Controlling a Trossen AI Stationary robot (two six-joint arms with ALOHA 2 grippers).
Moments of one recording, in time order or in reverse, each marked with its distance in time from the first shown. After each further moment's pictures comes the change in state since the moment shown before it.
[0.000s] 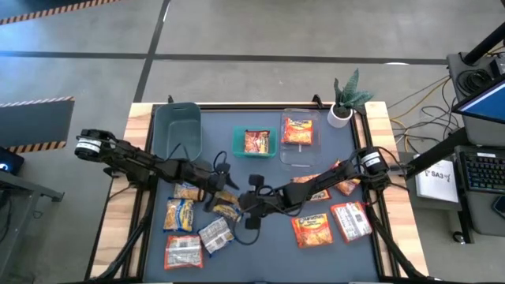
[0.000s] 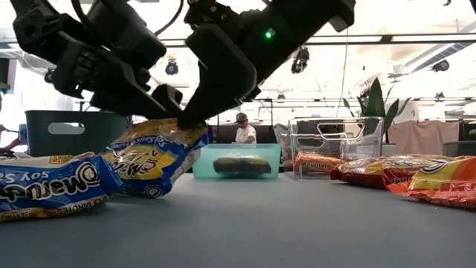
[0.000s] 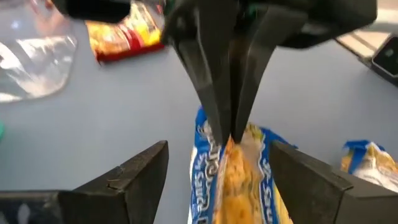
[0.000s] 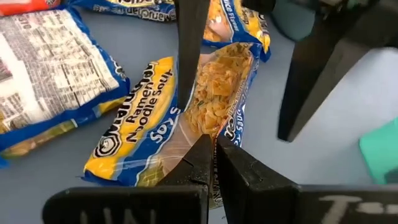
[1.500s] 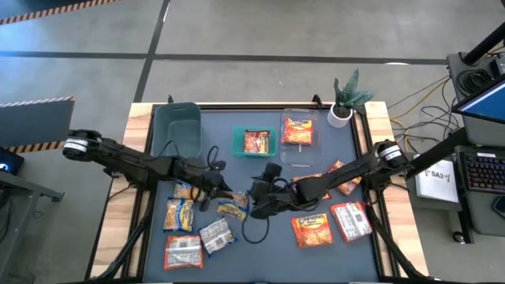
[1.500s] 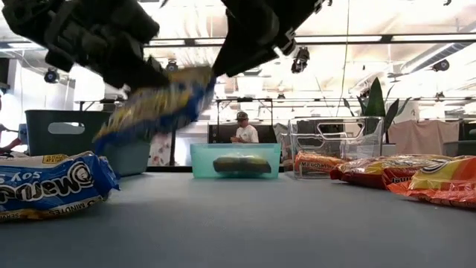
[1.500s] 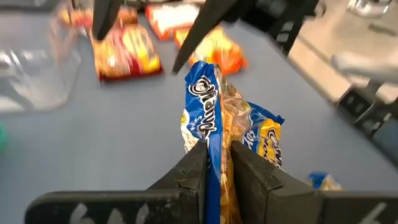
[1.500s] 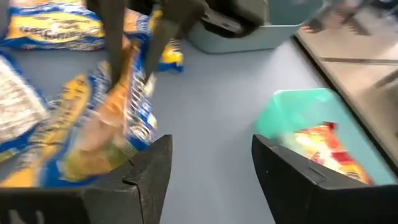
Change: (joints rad) left arm -0.012 -0.170 0.013 -0.101 0.009 -0.135; right arm 0.032 -0.193 -0.011 -0.236 0.267 0.143
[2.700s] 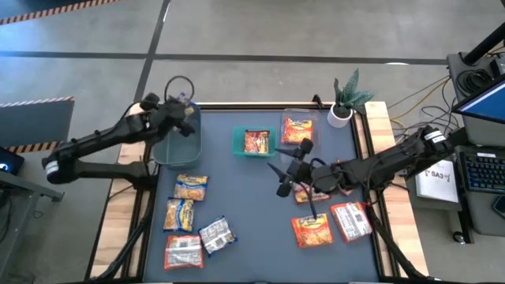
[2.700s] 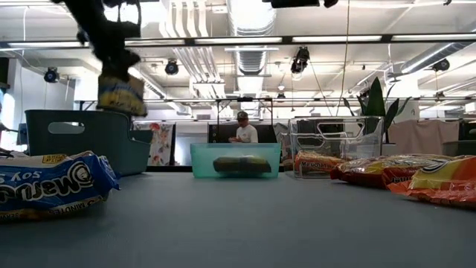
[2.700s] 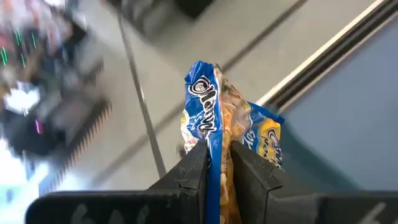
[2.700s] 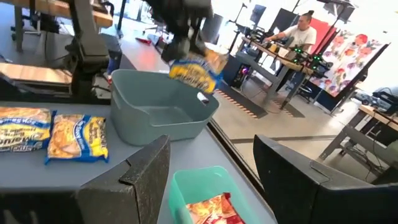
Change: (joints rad) left arm 0.558 -0.293 0.464 -1.174 -1.046 0.020; right arm -0.004 -0.473 -0.395 0.503 0.167 -0.412
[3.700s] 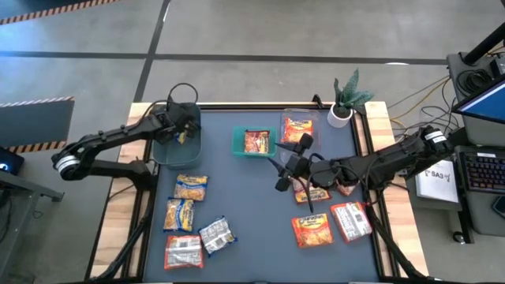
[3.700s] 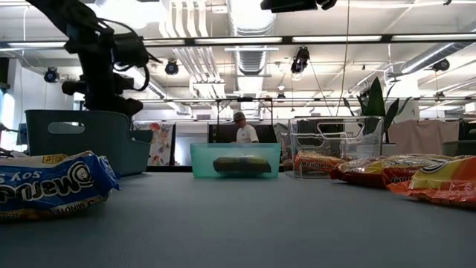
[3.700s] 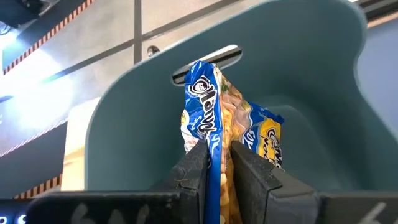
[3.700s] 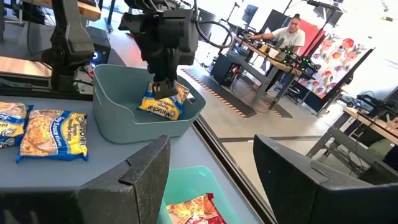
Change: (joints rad) left arm 0.209 0.177 -0.213 0.117 0.132 -0.408; right arm -0.049 -0.004 -0.003 0.006 -0.008 -0.051
